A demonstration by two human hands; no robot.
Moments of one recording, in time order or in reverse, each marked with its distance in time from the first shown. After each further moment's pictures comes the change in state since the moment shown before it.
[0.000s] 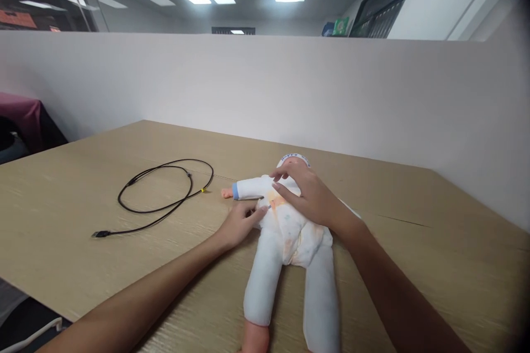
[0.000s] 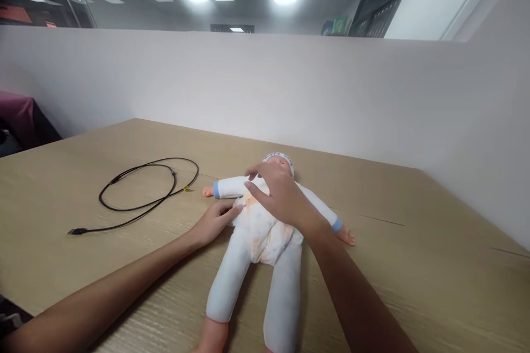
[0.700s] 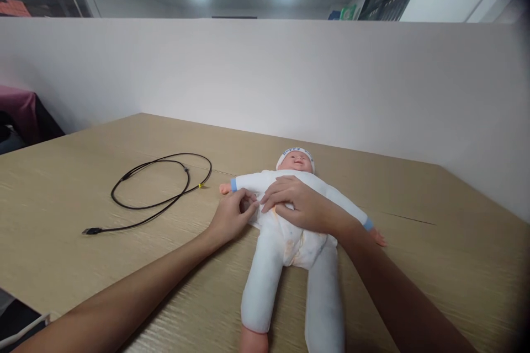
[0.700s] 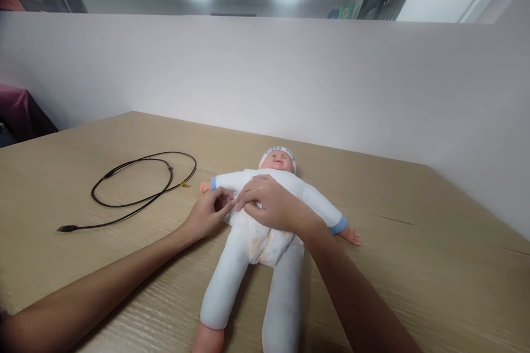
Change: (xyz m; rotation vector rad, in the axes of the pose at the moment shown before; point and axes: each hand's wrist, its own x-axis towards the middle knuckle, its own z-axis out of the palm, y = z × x) left_hand 0.004 -0.011 -0.014 0.303 0.156 0.124; right_hand -0.006 0.013 0.021 0.106 -0.321 -0.097
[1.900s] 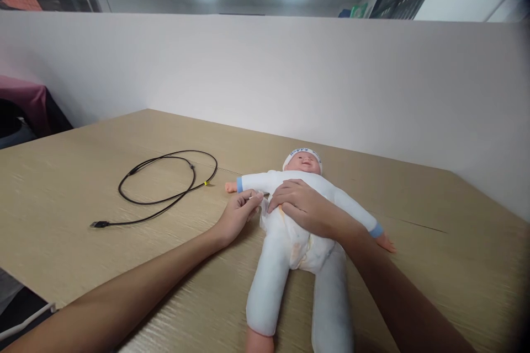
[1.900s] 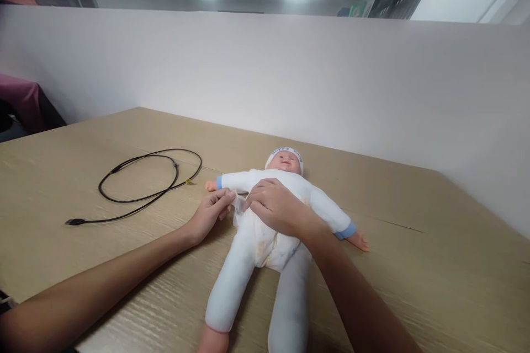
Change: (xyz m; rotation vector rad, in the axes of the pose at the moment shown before) left_hand -0.004 0.015 0.001 -0.686 -0.038 -0.154; right_hand 0.004 0.004 0.004 -0.020 -0.106 0.108
